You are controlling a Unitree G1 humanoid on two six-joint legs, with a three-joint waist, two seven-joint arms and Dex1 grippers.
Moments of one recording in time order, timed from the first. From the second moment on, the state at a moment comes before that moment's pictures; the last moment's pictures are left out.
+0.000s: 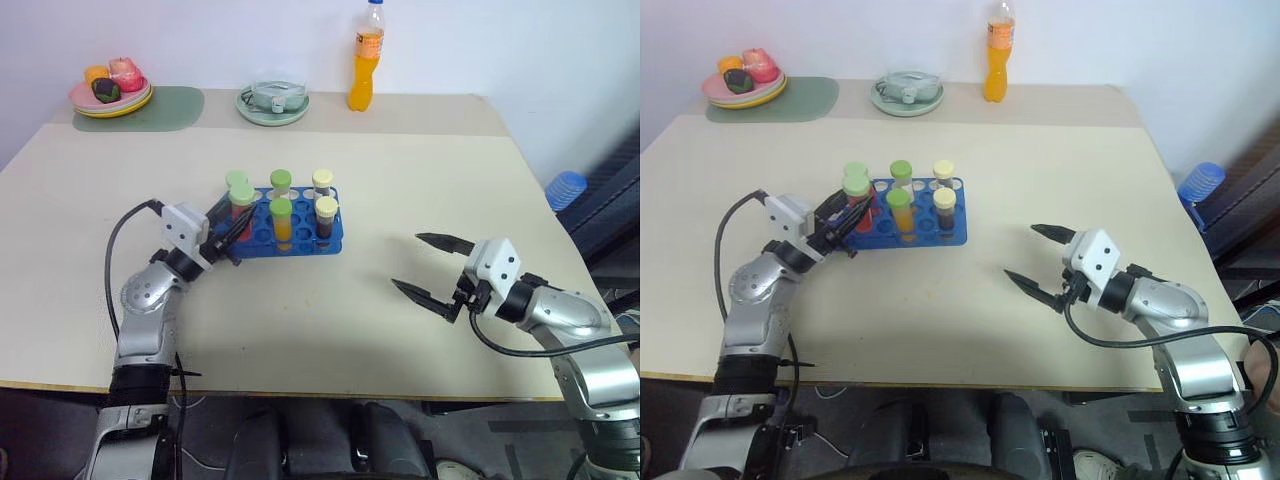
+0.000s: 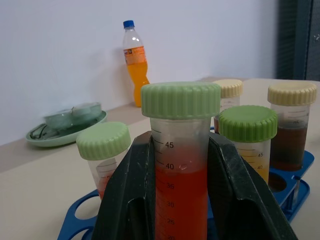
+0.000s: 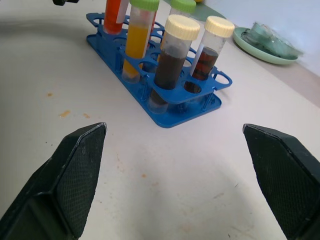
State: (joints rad) left arm -0.32 0.35 0.17 0.14 -0.27 -0.20 -0.73; right arm -0.06 -0.66 -0.11 -0.35 0.34 0.17 0.86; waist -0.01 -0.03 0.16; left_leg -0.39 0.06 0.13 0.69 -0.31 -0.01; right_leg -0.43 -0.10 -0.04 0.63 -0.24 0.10
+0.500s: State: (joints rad) left arm -0.31 0.36 0.13 0.10 -0.31 -0.04 -0.70; right arm -0.06 -0.66 -0.11 -0.33 0.34 0.14 0.87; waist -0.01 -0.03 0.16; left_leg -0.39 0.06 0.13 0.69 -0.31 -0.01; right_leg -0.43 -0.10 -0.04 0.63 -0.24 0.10
